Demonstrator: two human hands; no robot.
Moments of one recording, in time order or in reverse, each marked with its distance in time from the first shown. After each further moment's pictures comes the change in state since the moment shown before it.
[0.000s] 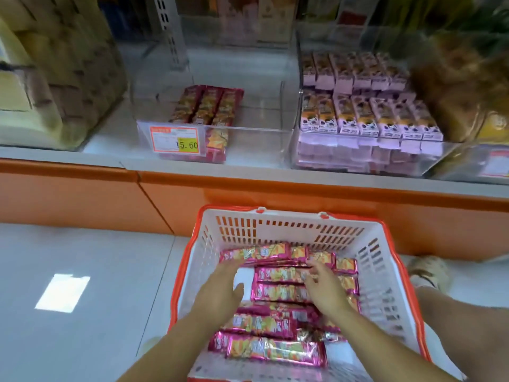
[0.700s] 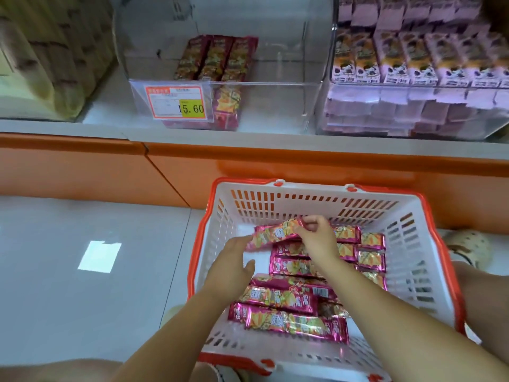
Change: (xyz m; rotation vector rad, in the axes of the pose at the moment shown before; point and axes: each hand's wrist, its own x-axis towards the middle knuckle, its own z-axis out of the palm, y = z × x) left_hand 0.008 -0.020 0.007 -0.066 0.013 -0.120; right_hand 0.040 -0.050 0.036 0.496 0.075 0.127
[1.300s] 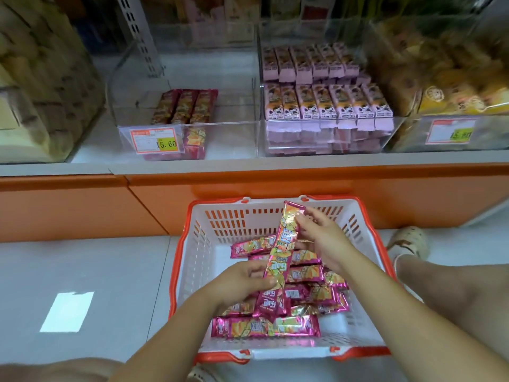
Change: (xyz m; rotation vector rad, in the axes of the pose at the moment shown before) left_hand -0.036 0.082 -0.014 -0.508 -0.541 -0.097; right_hand -0.066 -0.047 -0.103 0.362 -0.239 -0.064
